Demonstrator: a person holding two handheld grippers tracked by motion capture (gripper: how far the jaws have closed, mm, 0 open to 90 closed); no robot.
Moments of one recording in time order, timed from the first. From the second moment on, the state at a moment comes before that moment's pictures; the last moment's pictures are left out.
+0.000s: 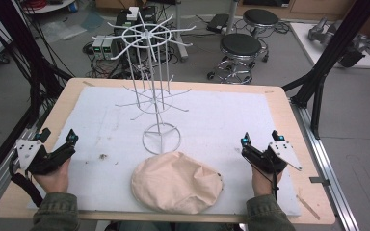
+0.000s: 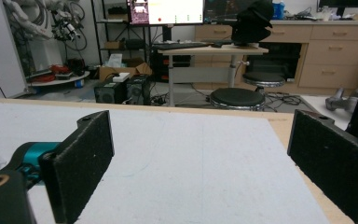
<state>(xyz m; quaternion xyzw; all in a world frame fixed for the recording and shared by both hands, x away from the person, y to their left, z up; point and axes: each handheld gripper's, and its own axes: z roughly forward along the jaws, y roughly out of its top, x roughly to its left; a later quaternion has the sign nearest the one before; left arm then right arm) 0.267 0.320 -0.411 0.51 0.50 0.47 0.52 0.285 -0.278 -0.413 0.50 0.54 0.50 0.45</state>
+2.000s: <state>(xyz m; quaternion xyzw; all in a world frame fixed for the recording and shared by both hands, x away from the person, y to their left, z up) 0.265 0.321 -0.419 0.51 0.51 0.46 0.52 0.303 -0.260 -0.353 0.42 0.62 0.56 0.36</state>
